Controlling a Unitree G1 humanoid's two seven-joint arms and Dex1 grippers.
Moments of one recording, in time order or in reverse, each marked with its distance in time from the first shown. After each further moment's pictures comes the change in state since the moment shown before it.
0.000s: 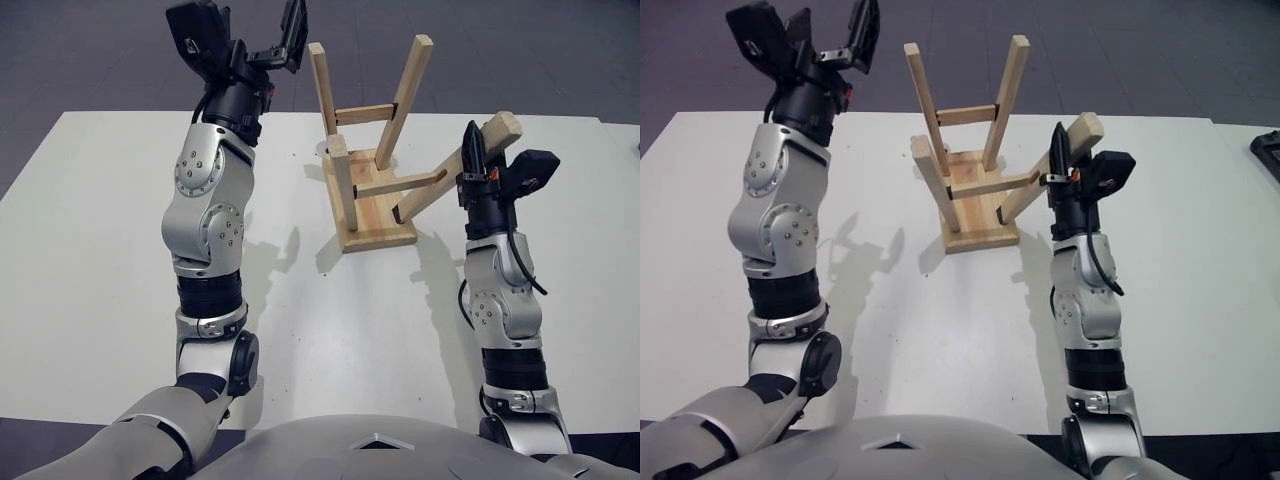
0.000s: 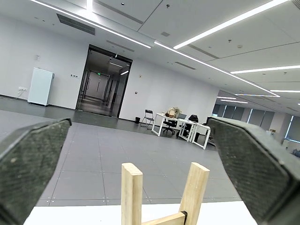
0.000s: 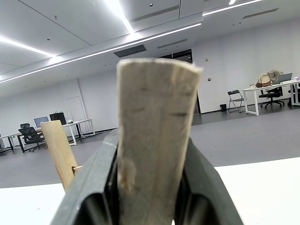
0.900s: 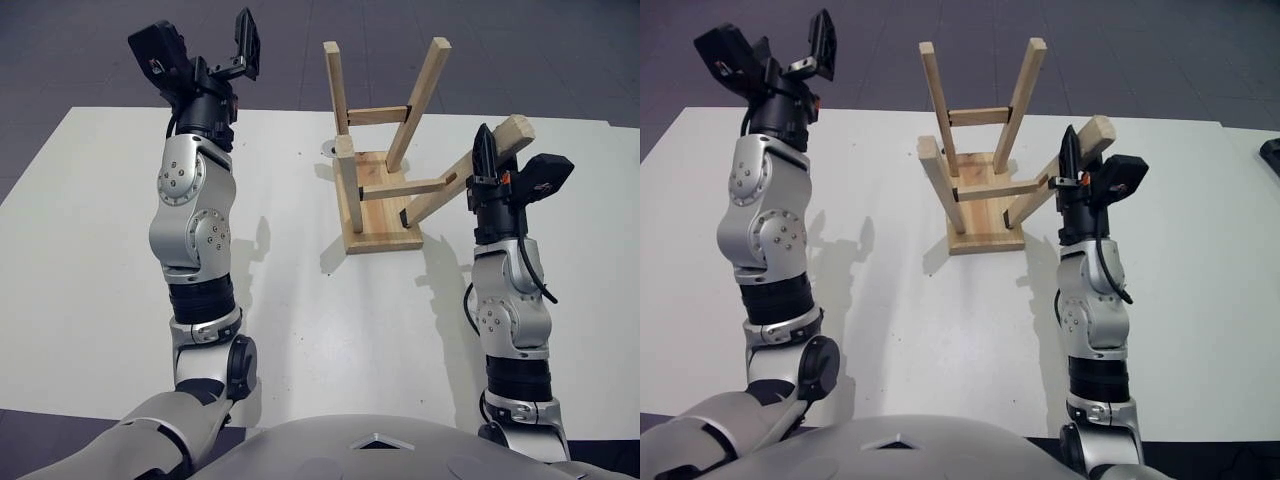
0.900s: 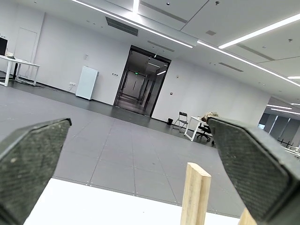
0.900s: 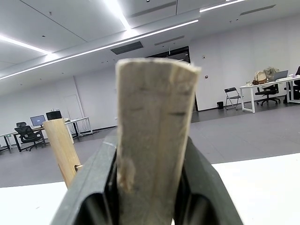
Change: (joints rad) left arm 0.038 0.000 0.085 -0.001 0.043 0.000 0.110; right arm 0.060 0.023 -0.049 -0.075 -0.020 0.025 0.007
